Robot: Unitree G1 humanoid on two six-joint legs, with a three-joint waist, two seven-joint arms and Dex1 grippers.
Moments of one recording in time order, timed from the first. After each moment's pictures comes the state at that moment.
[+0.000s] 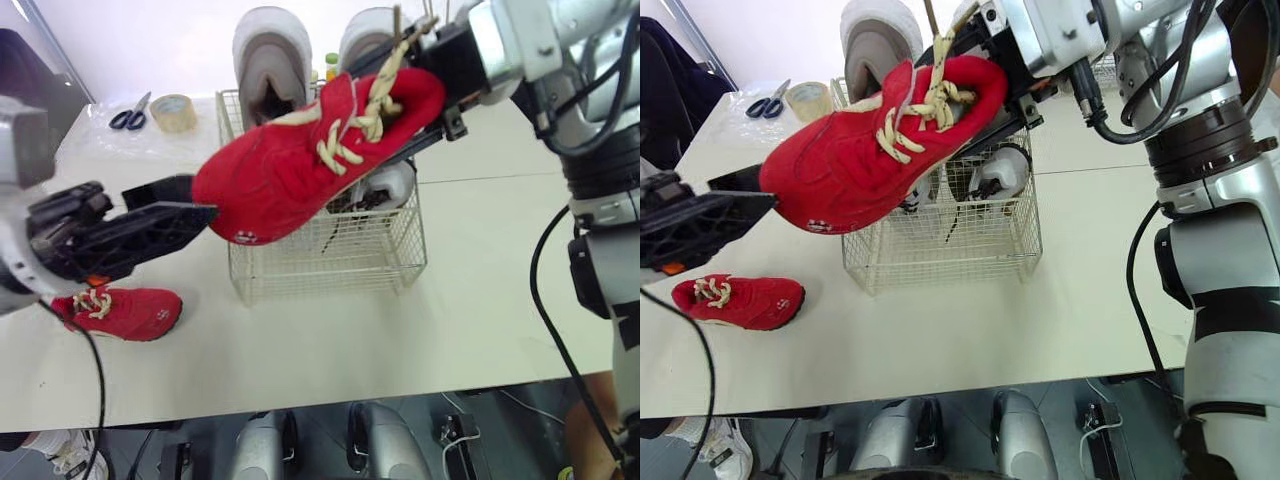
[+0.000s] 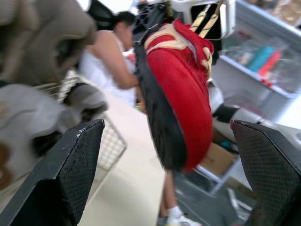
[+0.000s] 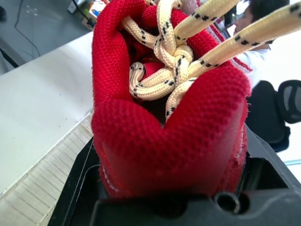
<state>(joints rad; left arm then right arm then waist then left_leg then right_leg) -0.29 1.11 0.45 -0.42 -1.96 0.91 -0.52 -1.51 -0.74 0.47 0.40 0.63 -0.24 1.61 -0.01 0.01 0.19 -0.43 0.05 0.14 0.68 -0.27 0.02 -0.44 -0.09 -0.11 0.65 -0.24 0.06</state>
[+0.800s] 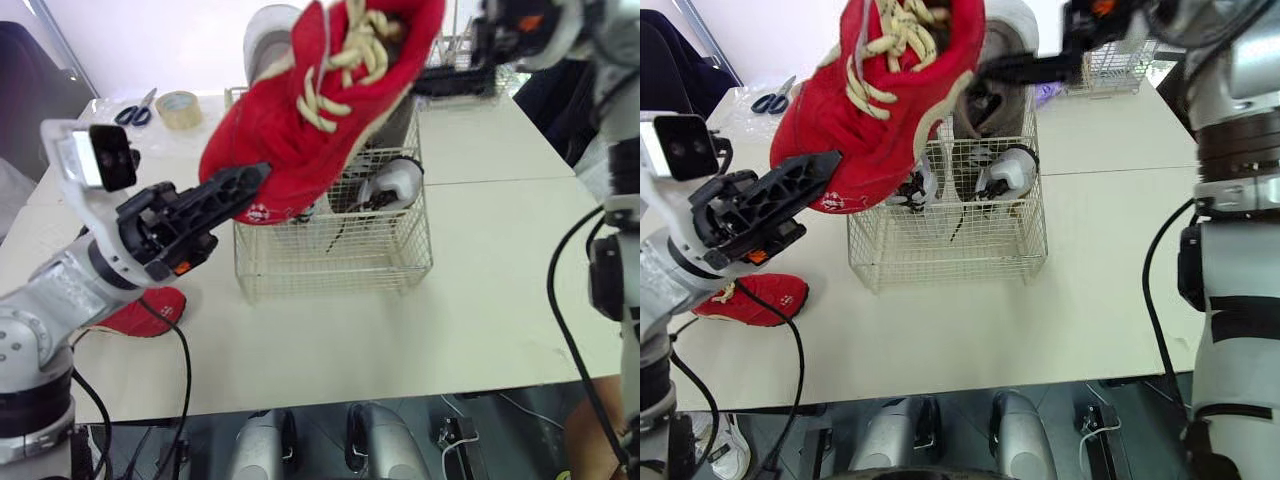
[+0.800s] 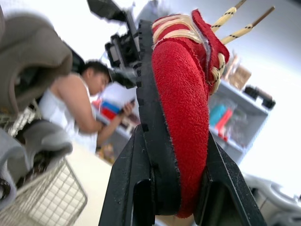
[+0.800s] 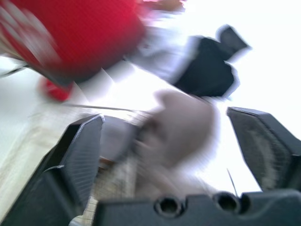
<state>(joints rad) -0.34 0.67 0.34 -0.55 -1.95 0.74 -0.26 -1.38 -0.80 0.10 0.48 0.60 0.23 1.33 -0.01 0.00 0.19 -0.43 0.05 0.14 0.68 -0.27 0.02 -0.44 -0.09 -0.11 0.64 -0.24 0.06</state>
